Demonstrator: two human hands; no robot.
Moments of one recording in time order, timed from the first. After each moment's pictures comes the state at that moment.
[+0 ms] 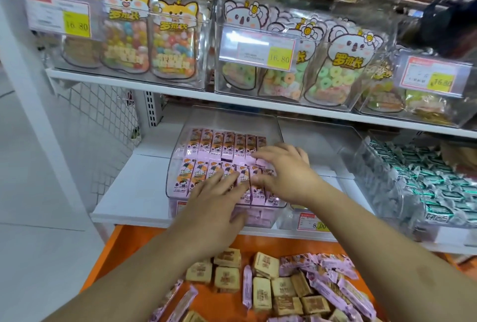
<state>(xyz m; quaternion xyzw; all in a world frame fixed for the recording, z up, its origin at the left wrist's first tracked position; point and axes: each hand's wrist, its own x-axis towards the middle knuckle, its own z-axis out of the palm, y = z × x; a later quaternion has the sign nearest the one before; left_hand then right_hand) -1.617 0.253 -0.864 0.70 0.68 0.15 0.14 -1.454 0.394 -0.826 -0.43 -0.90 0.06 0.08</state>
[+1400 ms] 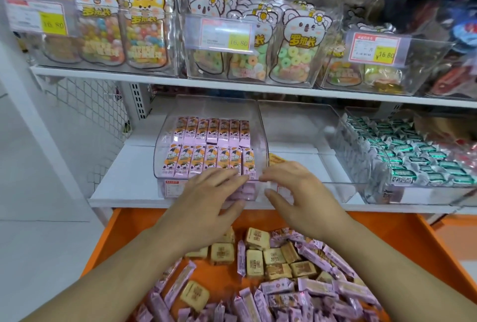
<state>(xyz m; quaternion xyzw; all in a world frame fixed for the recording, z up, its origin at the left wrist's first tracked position) -1.591 0.220 -0.858 0.75 0.63 0.19 0.11 -1.360 0.309 -0.849 -0.35 -0.90 0.11 0.23</state>
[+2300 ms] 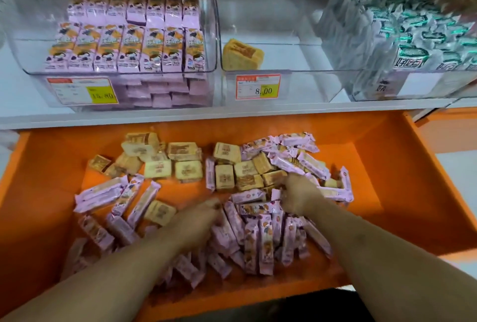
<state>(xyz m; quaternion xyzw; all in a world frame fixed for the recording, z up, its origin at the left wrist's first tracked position) -1.504 0.191 -1.106 0.77 0.52 -0.06 0.35 -1.233 0.299 -1.109 -0.61 -0.73 0.25 -0.17</state>
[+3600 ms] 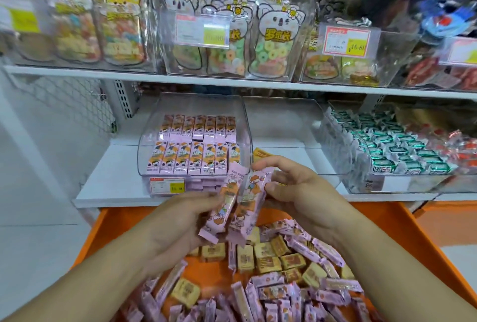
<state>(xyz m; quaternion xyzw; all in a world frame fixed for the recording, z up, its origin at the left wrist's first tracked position) -1.560 0.183 -0.825 0.30 0.50 0.46 0.67 -1.346 0.276 -0.821 -0.35 -0.56 0.69 0.31</state>
